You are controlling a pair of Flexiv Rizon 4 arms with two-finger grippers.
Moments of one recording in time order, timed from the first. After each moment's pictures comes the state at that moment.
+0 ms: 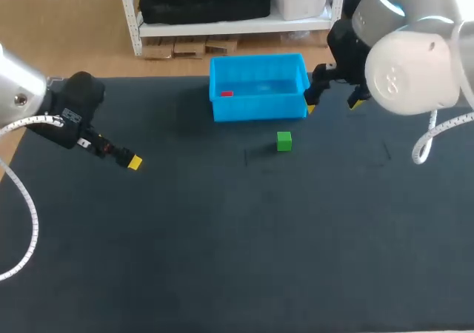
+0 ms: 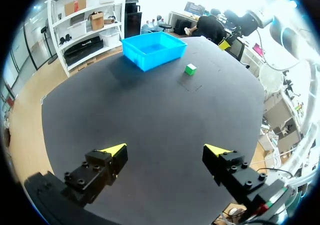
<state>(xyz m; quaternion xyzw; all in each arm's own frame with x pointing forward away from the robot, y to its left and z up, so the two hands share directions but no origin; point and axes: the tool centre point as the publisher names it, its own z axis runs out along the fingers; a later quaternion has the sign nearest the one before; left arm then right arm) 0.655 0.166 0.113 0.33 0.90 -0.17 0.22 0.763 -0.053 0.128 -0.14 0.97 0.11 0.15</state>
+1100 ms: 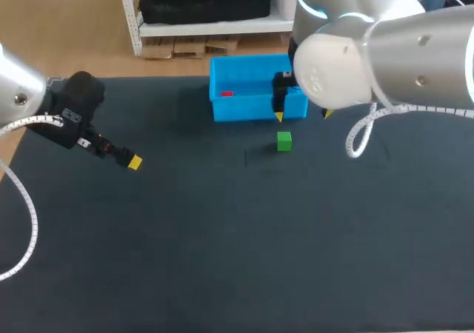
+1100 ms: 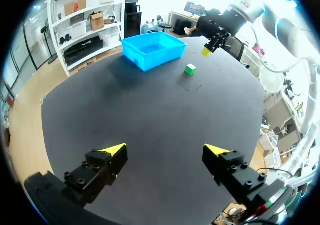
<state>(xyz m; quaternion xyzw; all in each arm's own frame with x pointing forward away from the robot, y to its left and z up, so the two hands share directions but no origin) 0.655 0.166 0.113 0.33 0.90 -0.17 0.22 0.783 -0.002 0.093 -0.06 0.99 0.03 0.09</state>
